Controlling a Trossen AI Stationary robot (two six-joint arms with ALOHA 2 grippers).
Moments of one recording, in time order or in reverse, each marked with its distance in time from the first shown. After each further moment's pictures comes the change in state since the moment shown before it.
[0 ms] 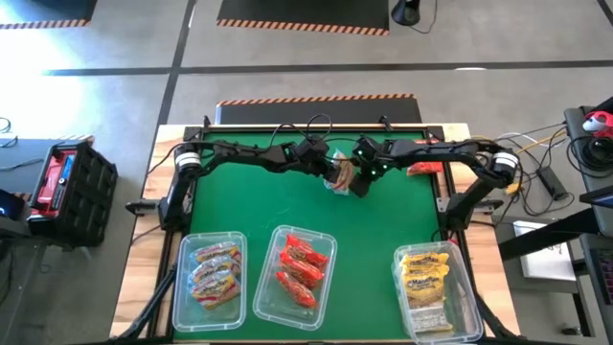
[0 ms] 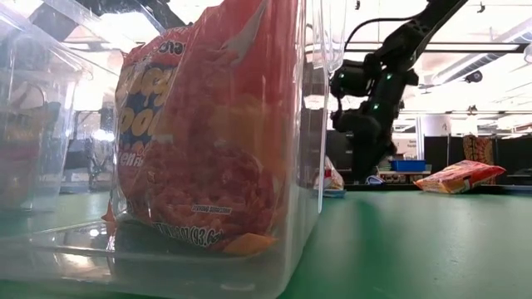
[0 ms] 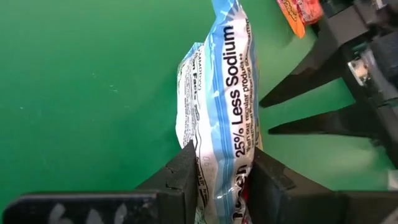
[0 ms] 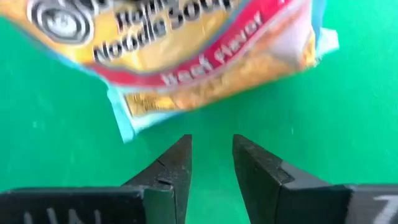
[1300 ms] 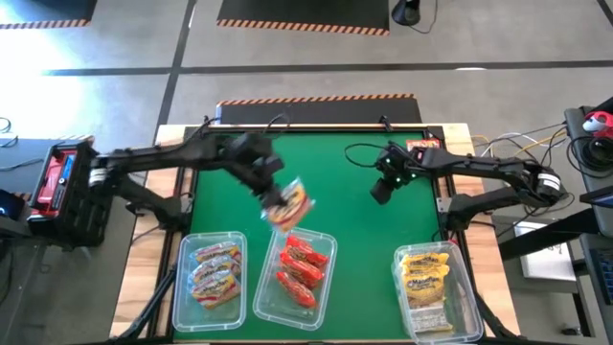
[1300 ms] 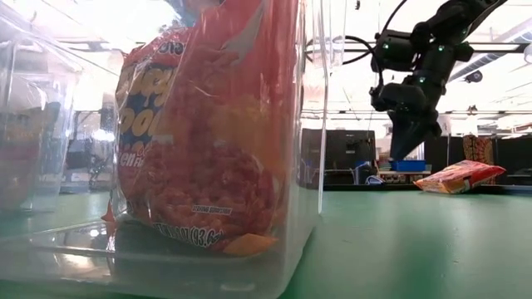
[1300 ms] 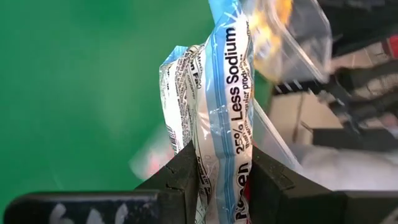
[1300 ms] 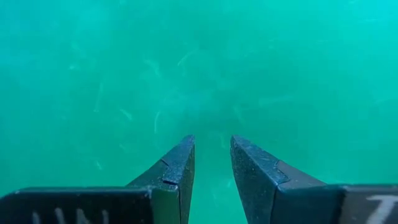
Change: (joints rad) left arm -0.165 -0.684 0.000 -0.828 0.330 0.091; right arm 0.034 -0.386 -0.198 -0.132 0.007 0.134
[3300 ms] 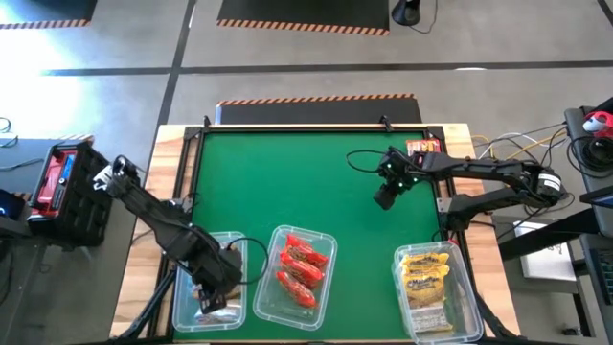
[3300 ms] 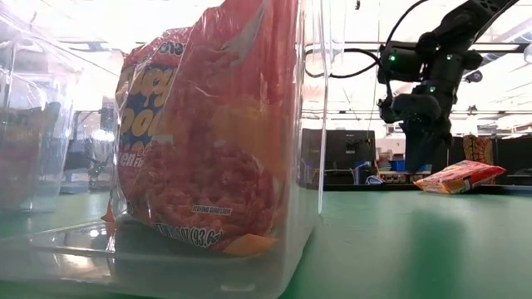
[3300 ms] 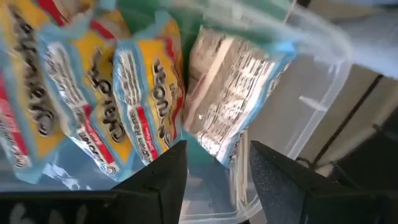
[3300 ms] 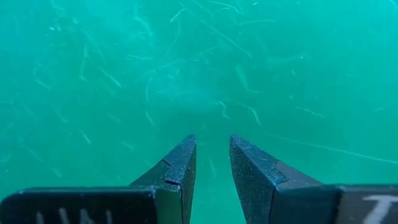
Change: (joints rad) left arm -0.843 0.084 0.029 -0.480 -0.115 -0.473; right arm 0.001 -0.006 -0.078 0.008 -0.037 0.001
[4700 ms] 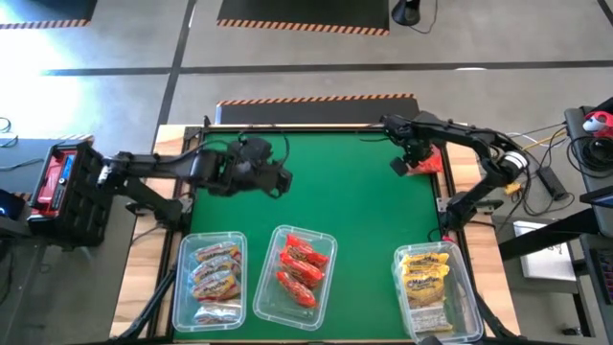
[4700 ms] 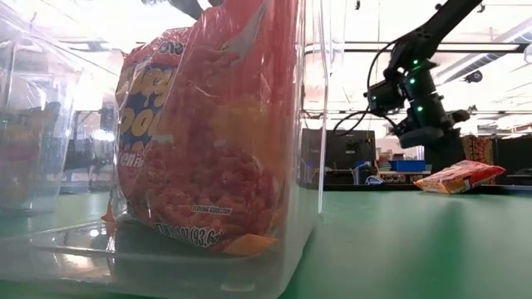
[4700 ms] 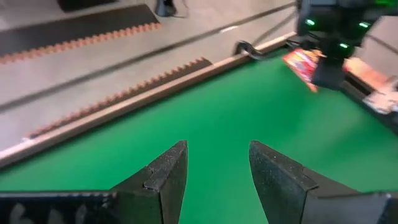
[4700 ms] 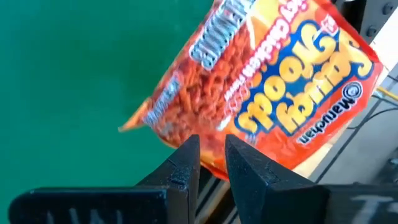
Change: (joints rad) left arm 0.559 -0.007 0.210 0.232 -1.101 0.197; right arm -0.399 0.336 0.352 -0.550 0.468 -0.080
